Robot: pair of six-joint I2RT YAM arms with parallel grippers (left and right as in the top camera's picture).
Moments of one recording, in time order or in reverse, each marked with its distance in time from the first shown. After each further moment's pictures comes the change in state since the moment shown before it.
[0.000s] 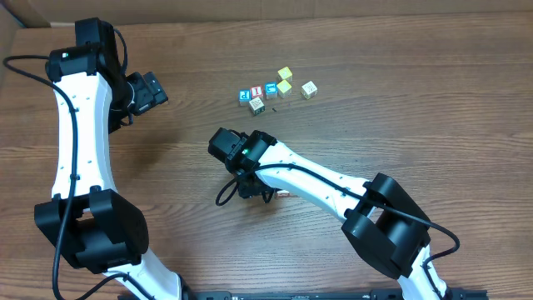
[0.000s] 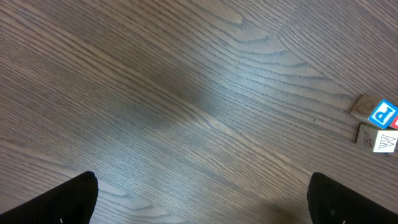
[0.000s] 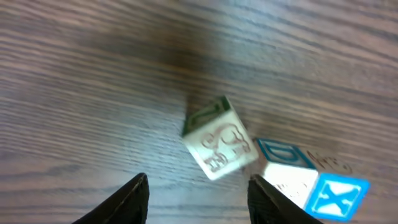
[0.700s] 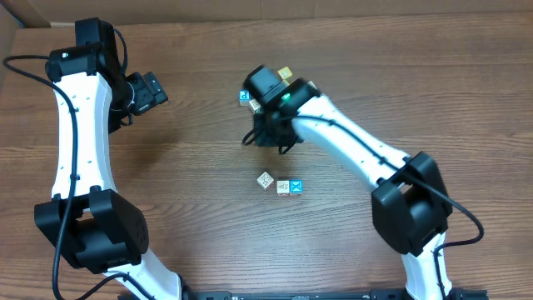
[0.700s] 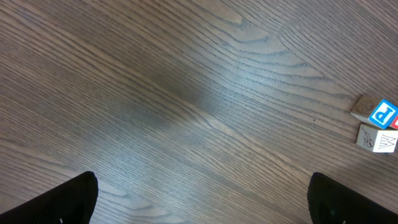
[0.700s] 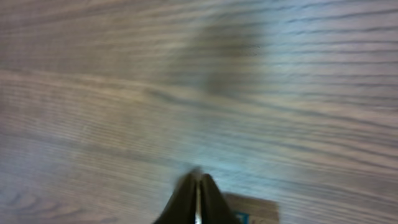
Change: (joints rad) left arm 0.000 0.000 0.000 0.000 0.000 0.000; right arm -0.271 0.000 0.153 0.024 -0.170 -0.101
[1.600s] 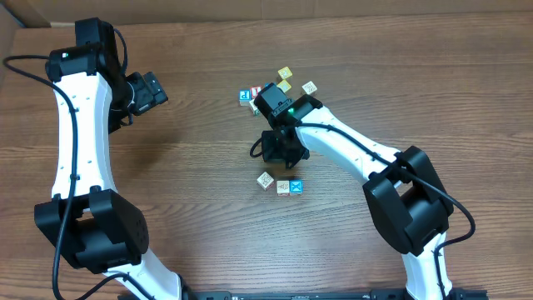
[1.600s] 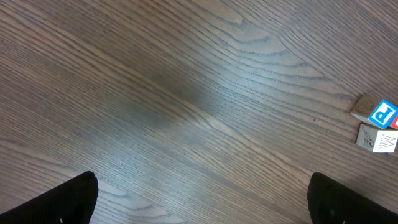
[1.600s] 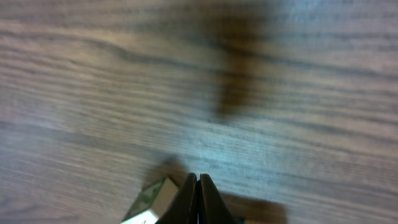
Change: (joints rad) left arm 0.000 0.000 0.000 0.000 0.000 0.000; right arm 0.015 -0.001 -0.205 0.106 -0.065 -0.002
